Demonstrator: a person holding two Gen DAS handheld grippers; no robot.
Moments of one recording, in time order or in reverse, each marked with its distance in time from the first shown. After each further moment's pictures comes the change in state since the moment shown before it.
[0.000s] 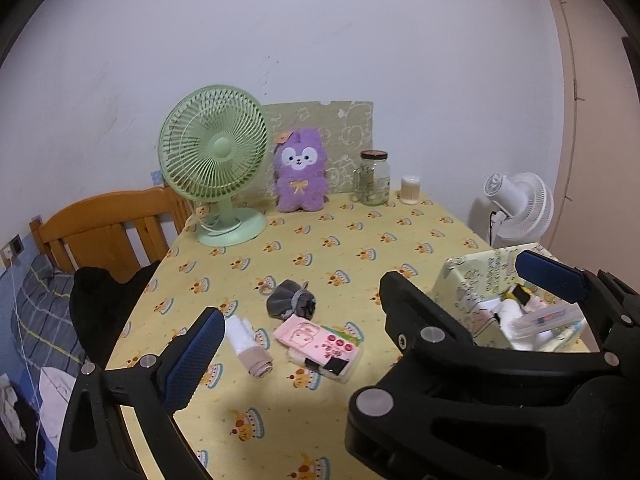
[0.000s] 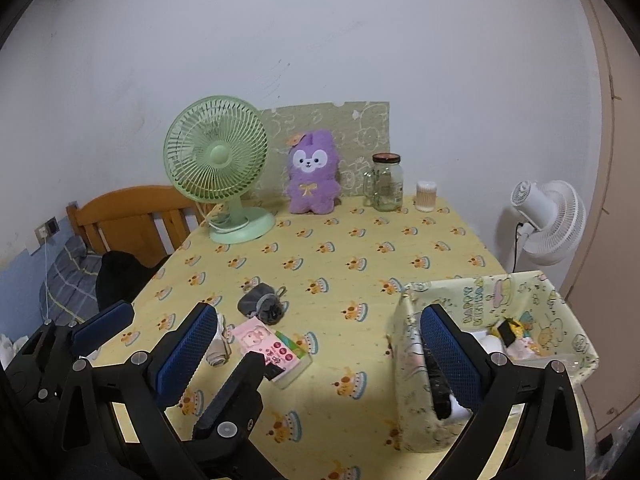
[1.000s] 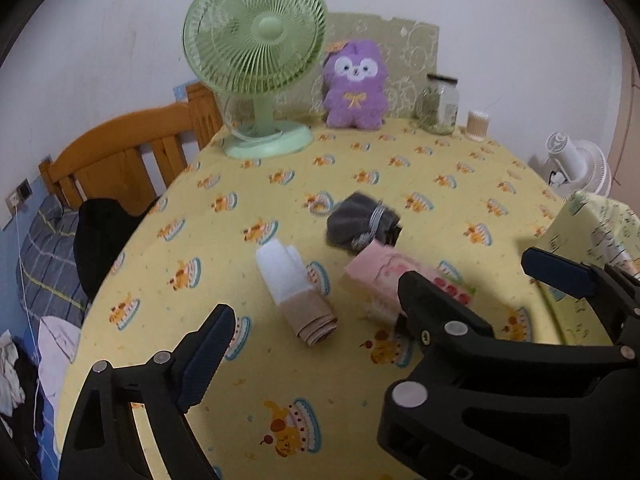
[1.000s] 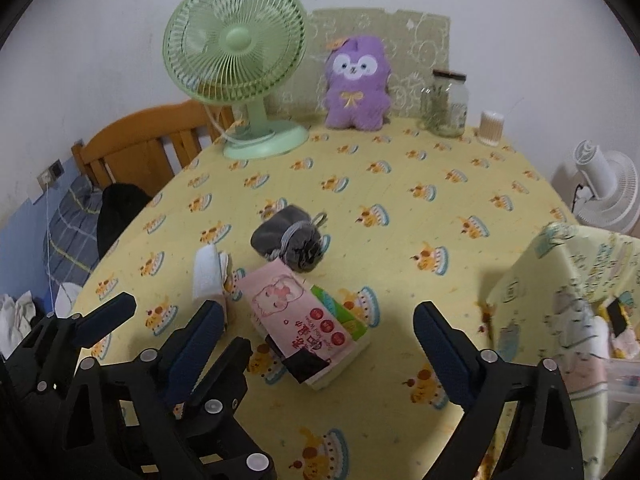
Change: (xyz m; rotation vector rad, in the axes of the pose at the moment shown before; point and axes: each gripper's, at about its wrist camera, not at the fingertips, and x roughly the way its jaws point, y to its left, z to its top) left arm 0.101 0.056 -0.050 -0.085 0.234 0.102; right arm 0.130 0.034 -0.040 -0.064 0.260 0.095
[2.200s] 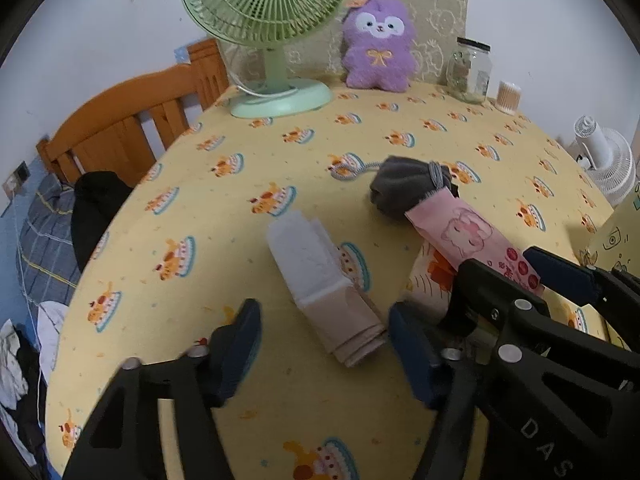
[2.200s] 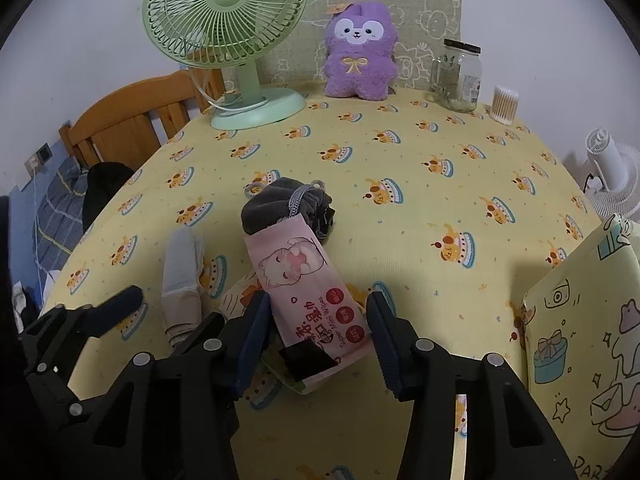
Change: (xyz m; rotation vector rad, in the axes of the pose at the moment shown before) left arm 0.052 0.016 0.004 -0.018 0.119 0.024; right arm 0.044 0.003 0.001 -0.009 0.078 -0.024
